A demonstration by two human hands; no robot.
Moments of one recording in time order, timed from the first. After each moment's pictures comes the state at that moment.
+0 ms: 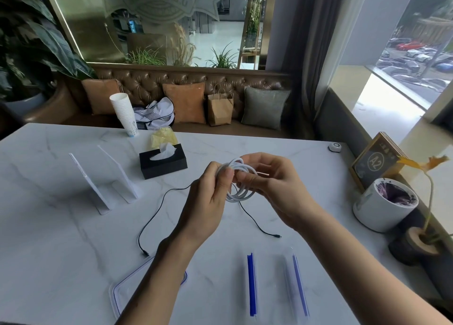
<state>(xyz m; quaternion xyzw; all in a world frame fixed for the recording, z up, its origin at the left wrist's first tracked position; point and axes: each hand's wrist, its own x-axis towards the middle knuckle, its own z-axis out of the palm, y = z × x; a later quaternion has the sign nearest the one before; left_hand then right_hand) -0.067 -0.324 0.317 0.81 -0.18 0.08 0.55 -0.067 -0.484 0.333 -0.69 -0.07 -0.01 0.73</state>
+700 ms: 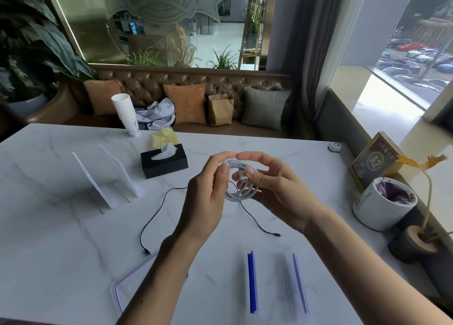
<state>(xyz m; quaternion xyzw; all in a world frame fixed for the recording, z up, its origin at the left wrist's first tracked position) -0.074 -0.326 0.321 0.81 -0.19 0.16 0.54 -0.082 -0.488 0.342 -0.57 -0.07 0.11 0.81</state>
